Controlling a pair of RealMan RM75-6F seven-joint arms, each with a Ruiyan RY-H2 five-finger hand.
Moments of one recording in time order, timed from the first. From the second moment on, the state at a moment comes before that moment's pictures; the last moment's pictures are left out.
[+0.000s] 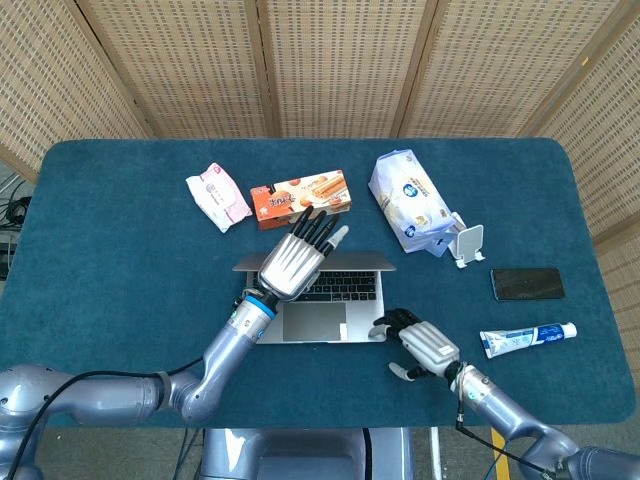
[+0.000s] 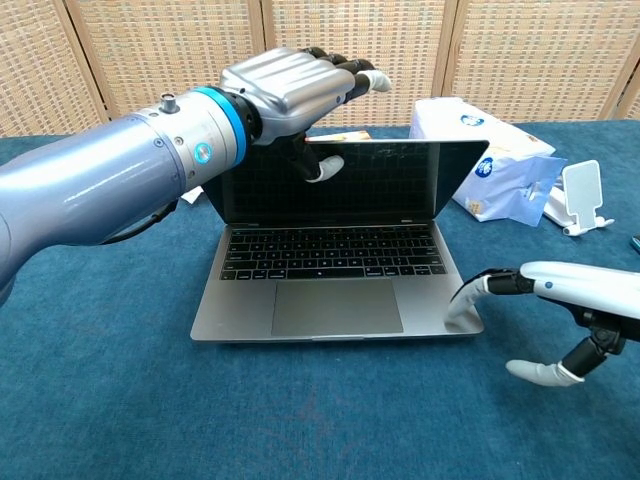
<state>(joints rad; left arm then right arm) -1.02 -1.74 -0.29 -1.51 1.00 1.08 0.93 0.55 -1.43 -0.04 -1.44 -1.63 0.91 0.34</state>
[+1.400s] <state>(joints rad) -1.09 -1.72 -0.34 -1.44 0.92 1.08 0.92 0.54 -1.50 -0.07 -1.44 -1.57 0.92 0.21</state>
